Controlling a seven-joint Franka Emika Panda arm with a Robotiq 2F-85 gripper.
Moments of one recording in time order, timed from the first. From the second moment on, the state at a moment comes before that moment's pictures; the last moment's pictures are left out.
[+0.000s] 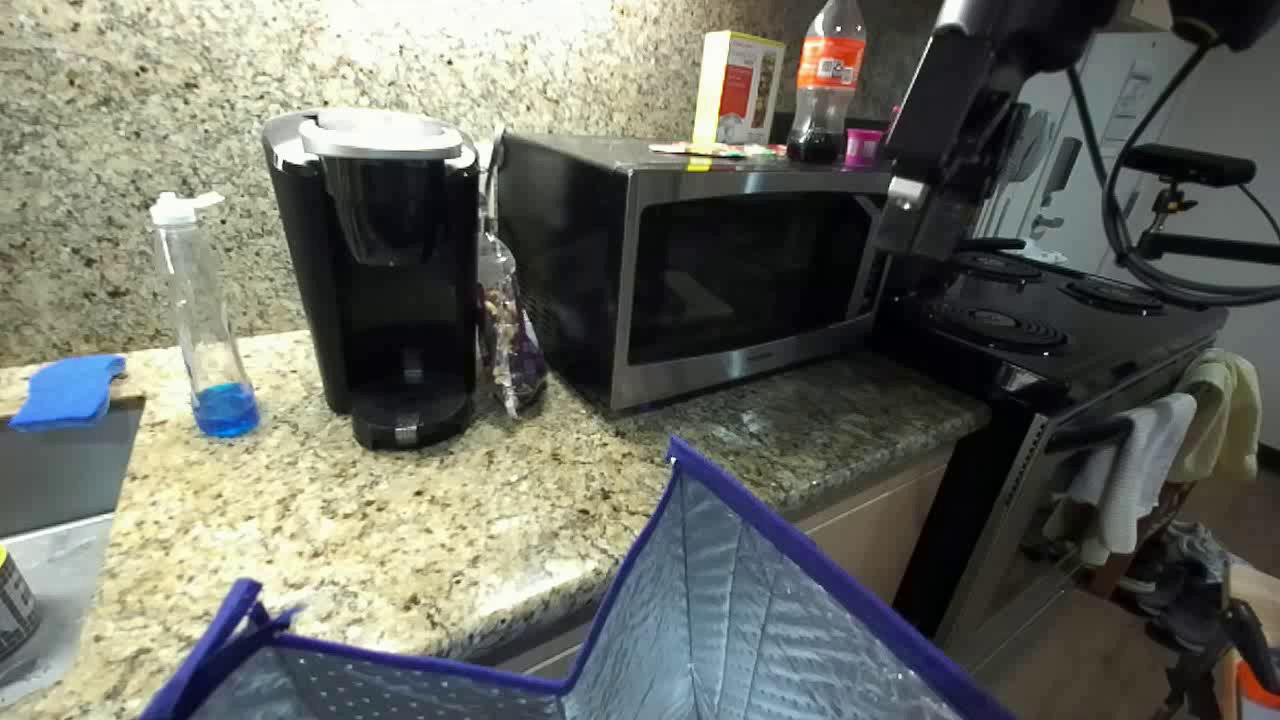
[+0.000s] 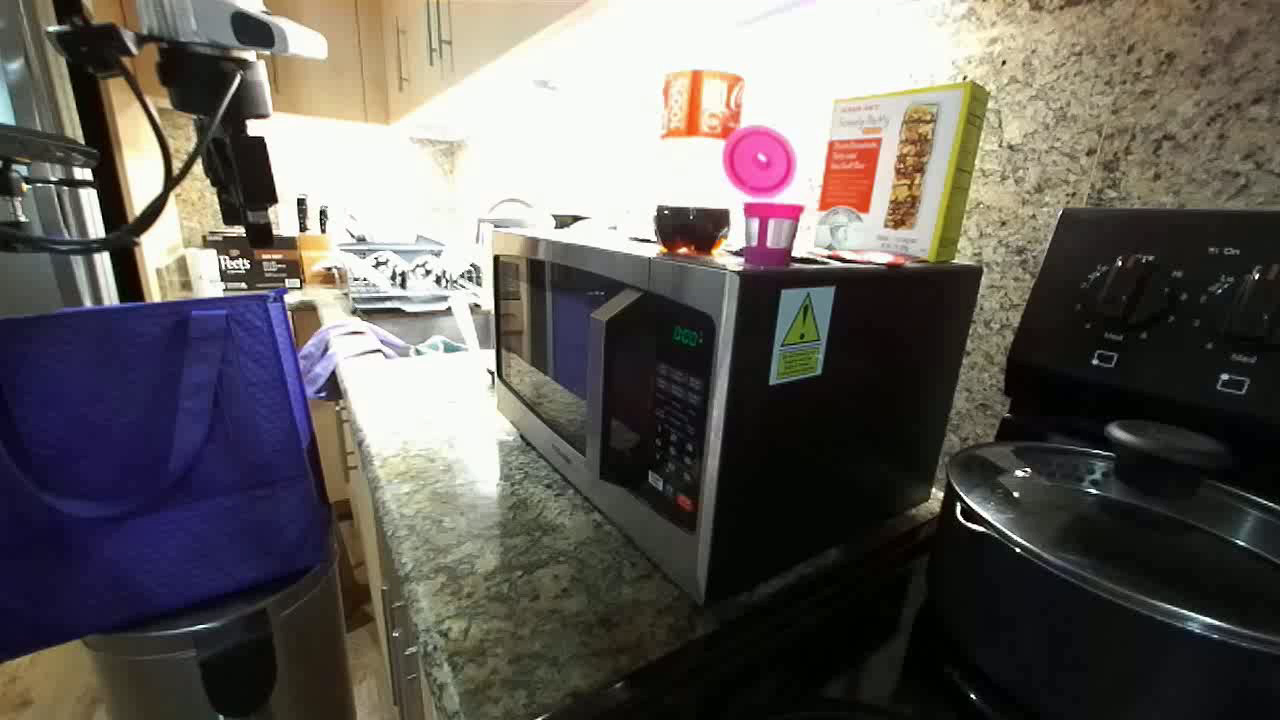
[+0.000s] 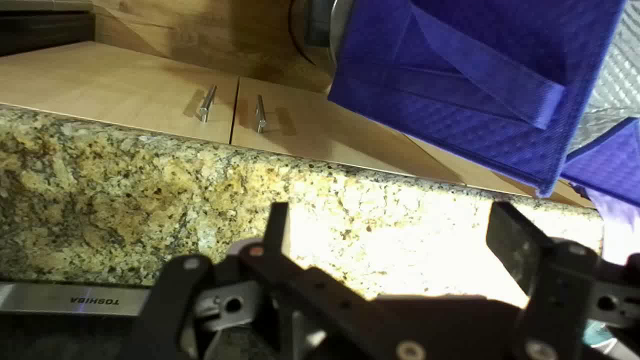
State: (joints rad) arm 0.17 -0.34 0.19 -2.22 0.22 2.02 0.28
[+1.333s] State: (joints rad) arm -0.05 -0.35 0.06 -2.18 -0.01 1.99 0.37
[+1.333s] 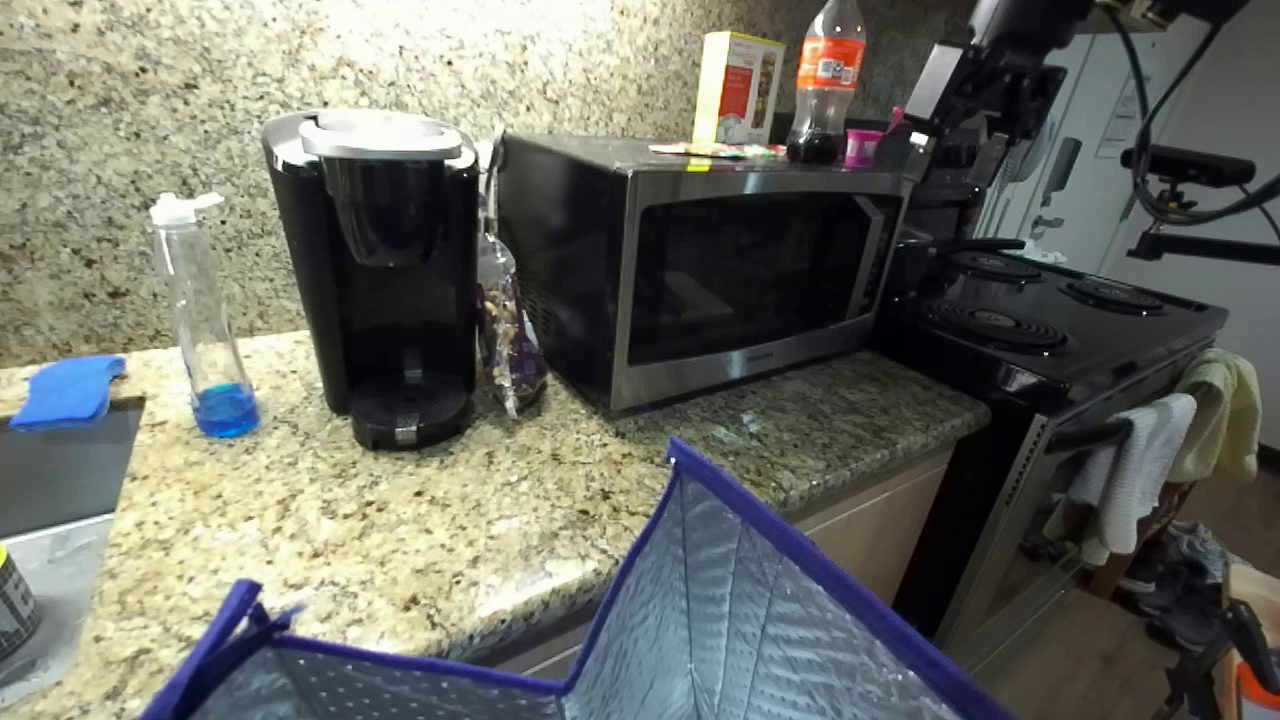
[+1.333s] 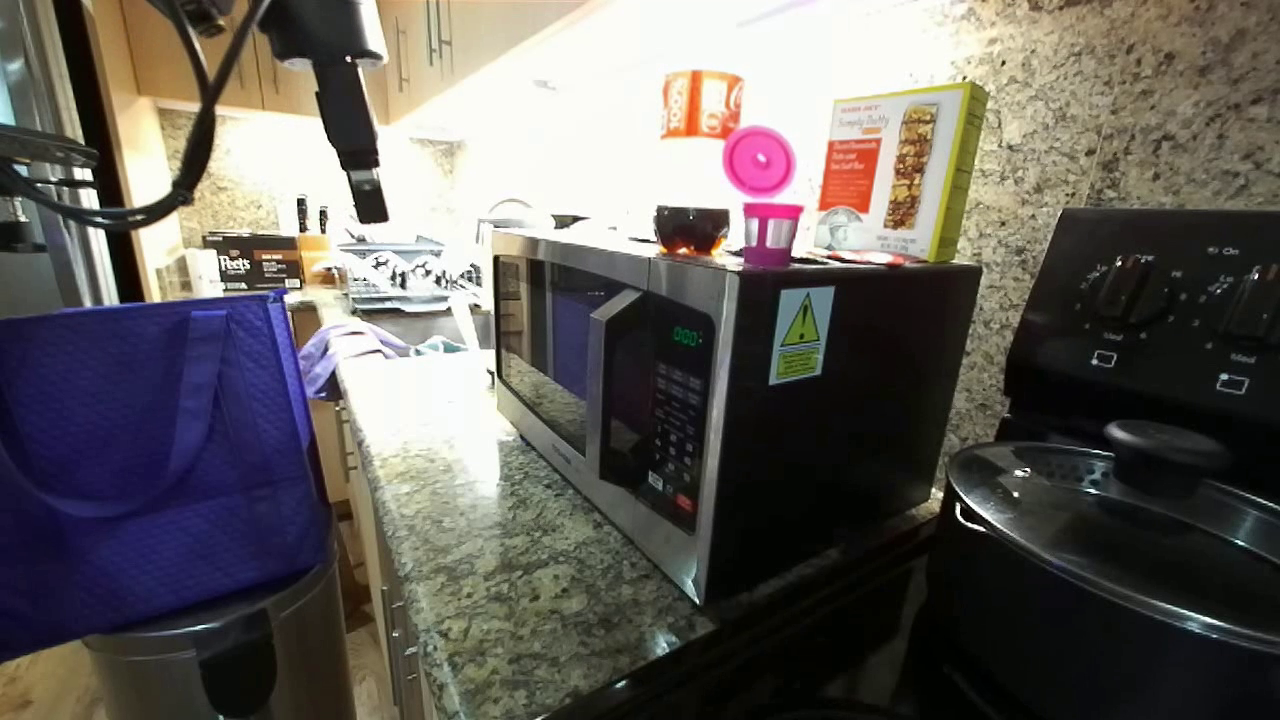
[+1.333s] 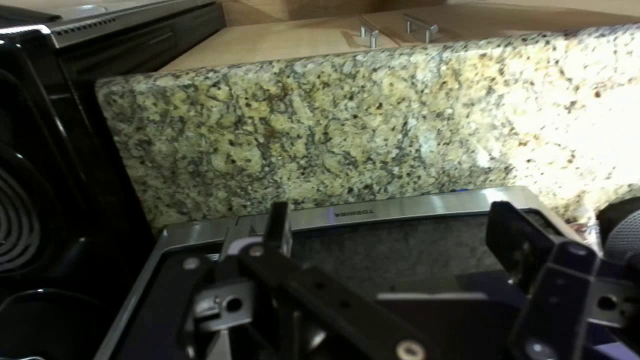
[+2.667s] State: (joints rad) arm -0.11 -0.23 0.00 -2.15 -0.11 2.16 0.38
